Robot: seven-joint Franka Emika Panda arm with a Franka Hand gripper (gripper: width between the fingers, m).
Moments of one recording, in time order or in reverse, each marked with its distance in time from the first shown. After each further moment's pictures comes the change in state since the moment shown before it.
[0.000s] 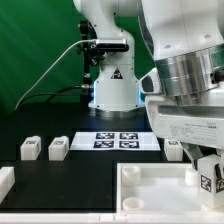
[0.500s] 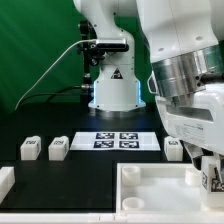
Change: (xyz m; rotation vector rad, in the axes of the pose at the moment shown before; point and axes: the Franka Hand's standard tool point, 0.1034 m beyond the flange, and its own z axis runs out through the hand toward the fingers) arm -0.001 0.003 0.002 0.043 -0.003 0.144
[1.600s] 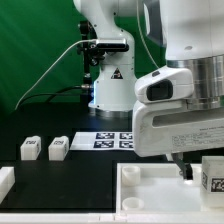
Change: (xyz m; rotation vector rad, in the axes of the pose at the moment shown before) arm 0.001 -0.002 0.002 -0.175 -0.039 -1.159
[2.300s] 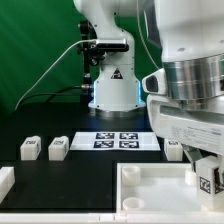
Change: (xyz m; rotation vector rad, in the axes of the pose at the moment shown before) arm -0.001 0.003 0.002 0.081 0.000 1.120
